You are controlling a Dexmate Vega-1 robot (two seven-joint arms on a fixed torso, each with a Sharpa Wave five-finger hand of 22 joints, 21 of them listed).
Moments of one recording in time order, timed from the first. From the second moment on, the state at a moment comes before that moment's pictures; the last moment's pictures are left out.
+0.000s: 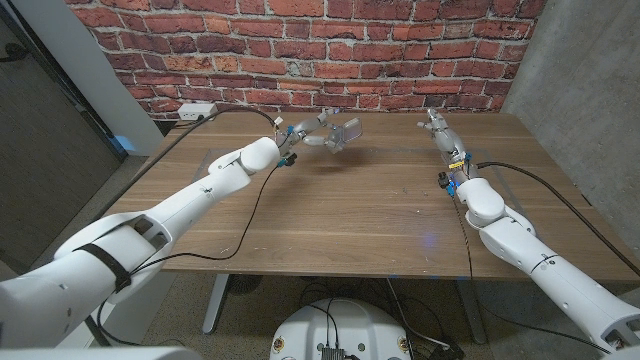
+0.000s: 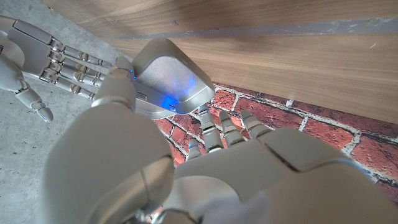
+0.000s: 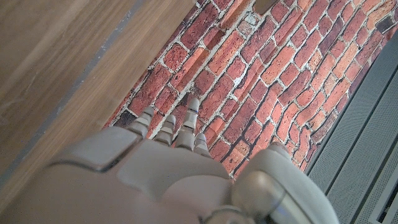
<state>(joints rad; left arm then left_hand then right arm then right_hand) 0.40 0.50 0.76 -1.14 0.11 -0.29 -0.06 0.87 -0.03 0.36 -0.20 0.26 -0.18 -0.21 0.28 0.28 0.39 -0.07 0.39 0.31 0.08 -0.04 0.24 0.23 -0.02 0.09 0.22 0.18 -0.94 -0.65 -0.37 -1.53 0.30 0.29 -0.24 0.25 0.06 0.00 -0.04 0.20 -0.13 -0.04 0.18 0.20 0.28 0.03 0.34 0.23 -0.03 0.06 0.20 0.19 -0.07 0.20 0.19 0.18</state>
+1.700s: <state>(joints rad) 0.32 0.38 0.82 -0.97 0.08 -0.39 -0.11 0.87 -0.04 0.37 -0.21 0.27 -0.17 -0.17 0.25 0.29 0.42 -0.04 0.39 0.31 0.11 -0.04 0.24 0.23 -0.02 0.08 0.22 0.18 -0.96 -0.72 -0.42 -1.80 0.23 -0.03 -0.26 0.23 0.05 -0.02 -0.04 0.20 -0.08 -0.04 0.21 0.20 0.42 0.02 0.39 0.23 0.07 0.07 0.22 0.19 0.00 0.21 0.21 0.18</state>
